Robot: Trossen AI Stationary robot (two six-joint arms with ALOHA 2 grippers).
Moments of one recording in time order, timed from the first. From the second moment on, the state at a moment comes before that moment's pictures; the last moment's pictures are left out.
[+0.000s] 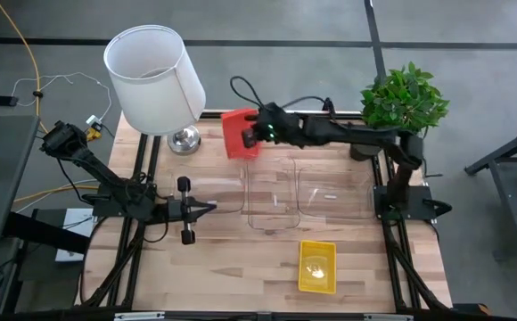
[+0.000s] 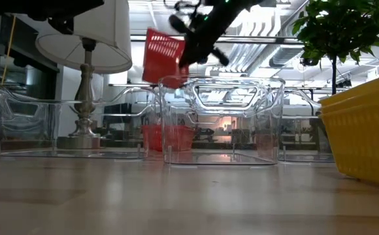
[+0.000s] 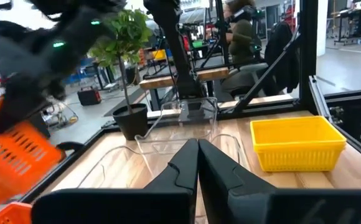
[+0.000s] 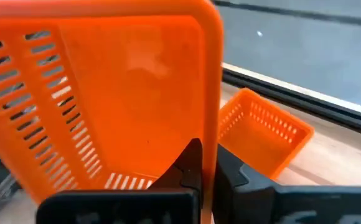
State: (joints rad) left arm -0.53 1.05 0.27 0.81 -0.80 0.21; right arm -0.24 1.83 1.60 -0.40 0.32 0.65
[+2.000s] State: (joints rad) left arm -0.58 1.05 0.27 0.80 -0.93 0.19; right arm -0.37 2.10 1.73 -0.62 0.23 0.75
